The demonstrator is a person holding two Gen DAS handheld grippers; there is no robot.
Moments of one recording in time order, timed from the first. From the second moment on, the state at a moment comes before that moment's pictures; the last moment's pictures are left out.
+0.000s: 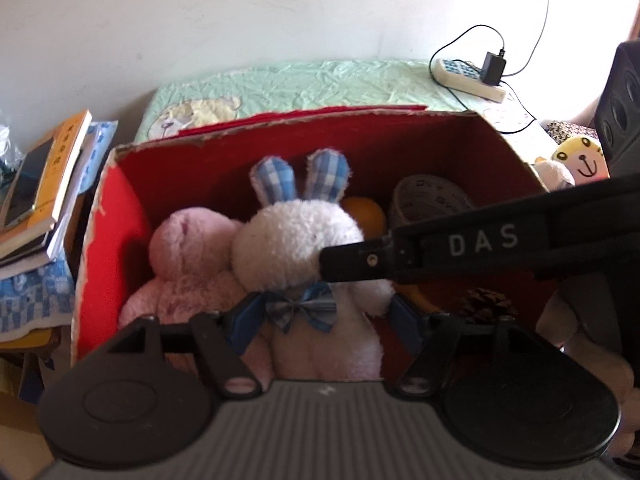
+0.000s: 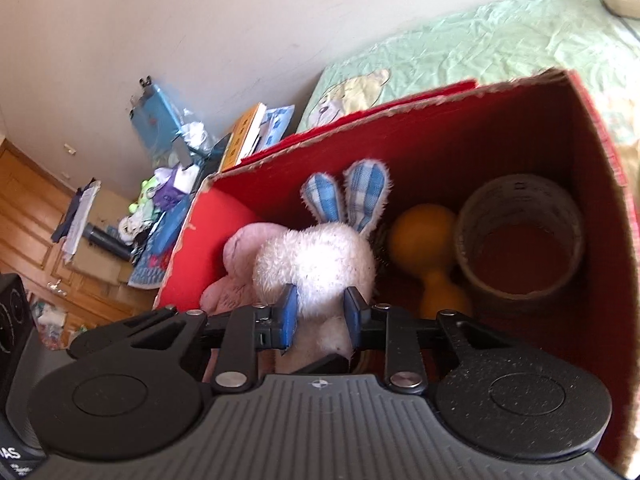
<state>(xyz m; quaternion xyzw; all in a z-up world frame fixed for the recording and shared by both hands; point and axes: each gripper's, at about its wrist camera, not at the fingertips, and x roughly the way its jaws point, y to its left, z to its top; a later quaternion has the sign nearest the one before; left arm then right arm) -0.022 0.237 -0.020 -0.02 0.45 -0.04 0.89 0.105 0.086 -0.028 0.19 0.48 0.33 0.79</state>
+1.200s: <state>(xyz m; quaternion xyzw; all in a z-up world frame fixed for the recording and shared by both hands) -0.018 0.236 -0.023 -0.03 0.46 -0.02 0.89 0.085 0.072 -0.021 0.14 0.45 0.26 0.84</state>
